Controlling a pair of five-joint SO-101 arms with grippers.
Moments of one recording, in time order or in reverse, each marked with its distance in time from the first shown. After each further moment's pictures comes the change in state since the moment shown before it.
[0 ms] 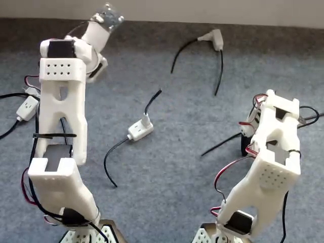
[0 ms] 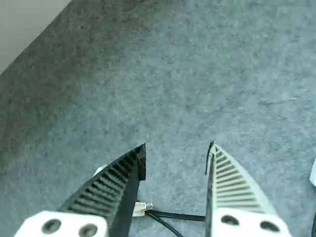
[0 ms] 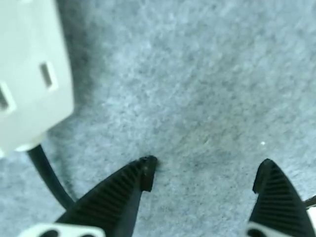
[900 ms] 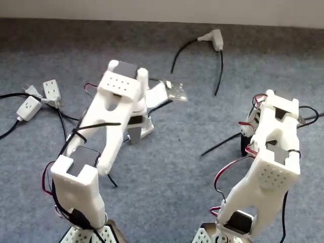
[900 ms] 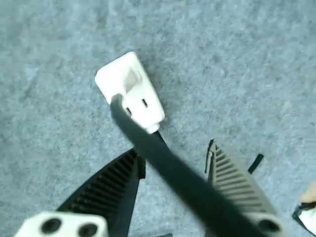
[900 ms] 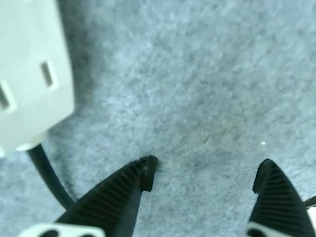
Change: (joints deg) left arm 20.6 0.0 20.3 13.9 -17.9; right arm -0.1 0.0 0.0 0.0 0.0
